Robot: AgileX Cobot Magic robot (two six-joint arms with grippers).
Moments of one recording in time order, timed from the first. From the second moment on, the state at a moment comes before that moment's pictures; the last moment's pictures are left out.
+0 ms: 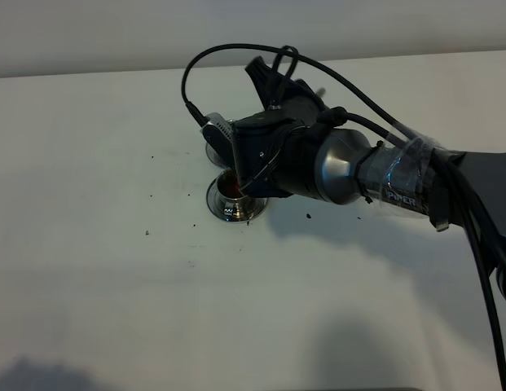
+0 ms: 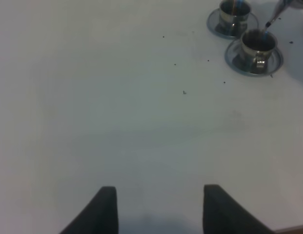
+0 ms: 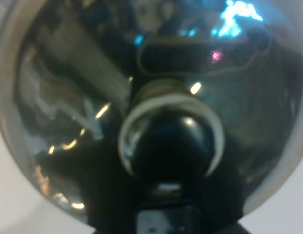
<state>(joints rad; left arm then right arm) 0.01 0.00 -0.51 -0.12 1.06 0.13 0.86 2.16 -1.59 -1.16 0.95 -0.60</state>
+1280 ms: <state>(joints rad) 0.01 0.00 -0.51 -0.12 1.06 0.13 0.82 2.00 -1.64 -0.22 1.21 -0.15</state>
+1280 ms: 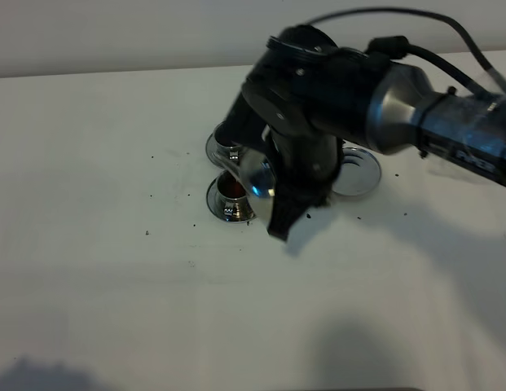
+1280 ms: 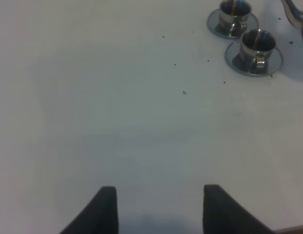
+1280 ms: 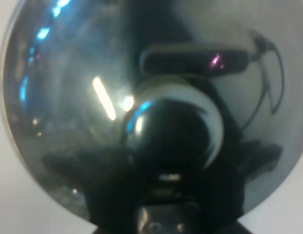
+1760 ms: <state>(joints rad) 0.01 0.00 -0.51 -0.12 1.06 0.13 0.81 1.96 -1.41 -0.10 0.90 -0.09</state>
